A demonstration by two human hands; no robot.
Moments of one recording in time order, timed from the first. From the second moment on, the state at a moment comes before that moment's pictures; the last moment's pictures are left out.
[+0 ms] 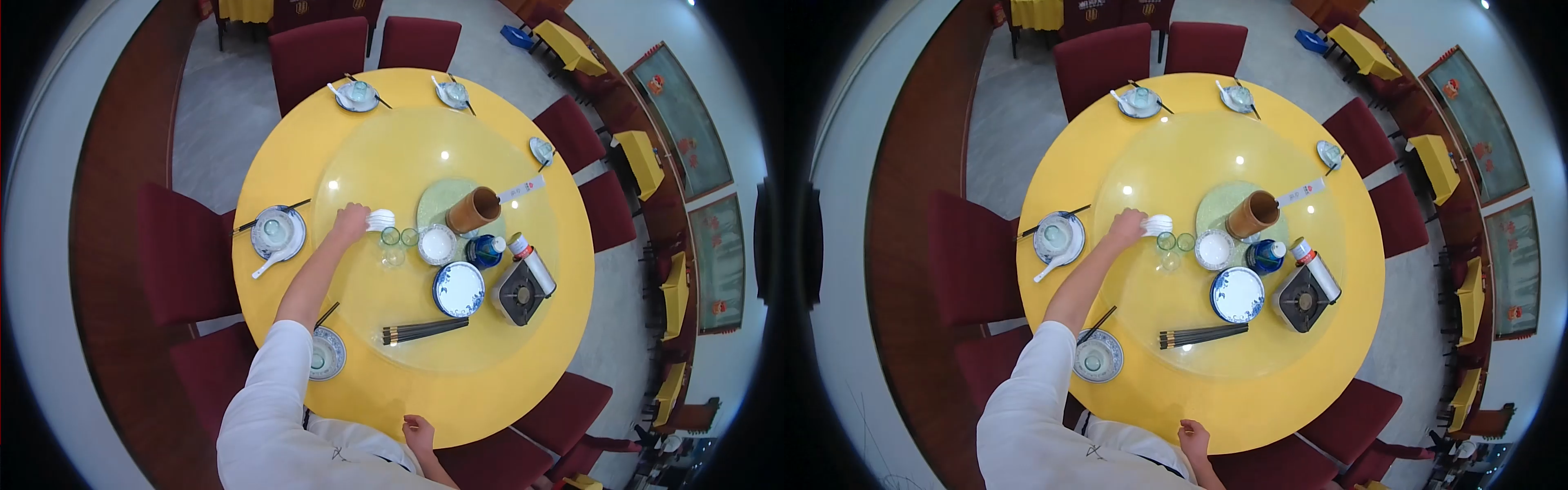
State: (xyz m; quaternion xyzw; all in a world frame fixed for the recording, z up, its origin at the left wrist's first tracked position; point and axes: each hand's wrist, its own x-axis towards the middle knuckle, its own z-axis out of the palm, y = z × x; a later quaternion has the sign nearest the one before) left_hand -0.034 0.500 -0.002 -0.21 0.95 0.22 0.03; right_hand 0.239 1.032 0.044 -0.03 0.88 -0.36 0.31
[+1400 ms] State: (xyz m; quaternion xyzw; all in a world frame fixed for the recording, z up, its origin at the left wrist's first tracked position) left_hand 0.348 0.766 0.093 -0.34 0.79 0.48 -0.19; right_hand 0.200 0.828 0.081 -0.01 0.64 -0.55 0.54
